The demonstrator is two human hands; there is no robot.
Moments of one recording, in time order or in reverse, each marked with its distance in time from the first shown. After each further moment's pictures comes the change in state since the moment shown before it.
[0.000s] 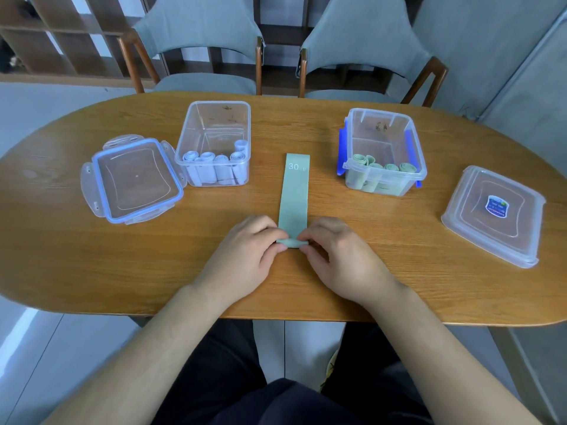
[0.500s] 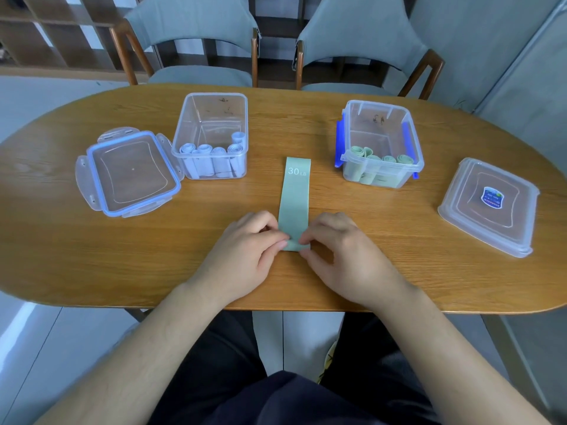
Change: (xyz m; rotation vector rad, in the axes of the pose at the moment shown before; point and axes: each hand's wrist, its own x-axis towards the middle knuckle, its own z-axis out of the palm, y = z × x) left_hand -0.009 0.002 -0.001 0.013 -0.019 0.058; right_hand -0.014 -0.008 -0.006 -0.025 0.031 -0.011
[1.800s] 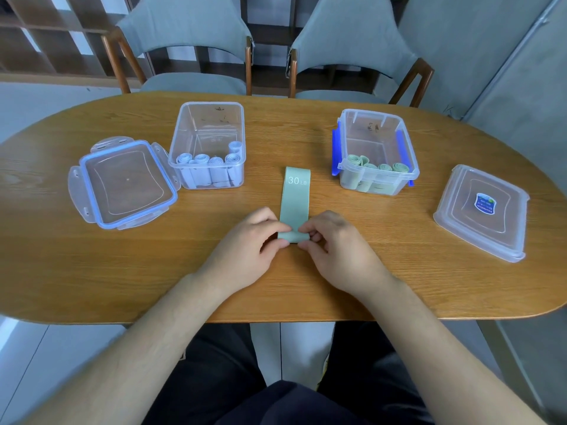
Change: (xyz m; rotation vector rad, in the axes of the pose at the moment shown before) left_hand 0.025 -0.011 0.000 -0.186 -0.043 -0.104; right_hand 0.020 0.007 0.012 0.079 0.016 0.217
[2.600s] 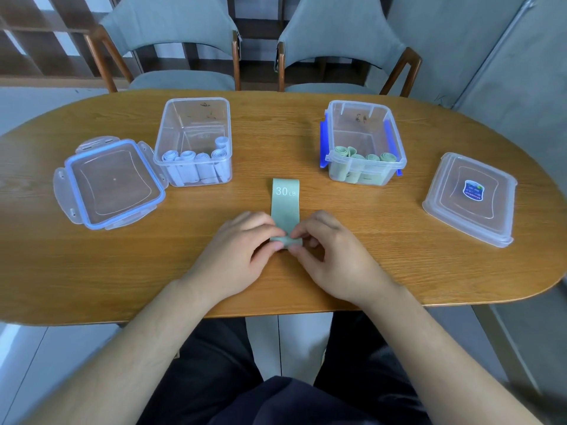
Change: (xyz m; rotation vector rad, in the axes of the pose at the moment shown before) left_hand -0.010 0.002 0.003 0.116 -0.024 0.140; right_hand -0.021 0.001 -0.004 0.119 0.041 -0.099
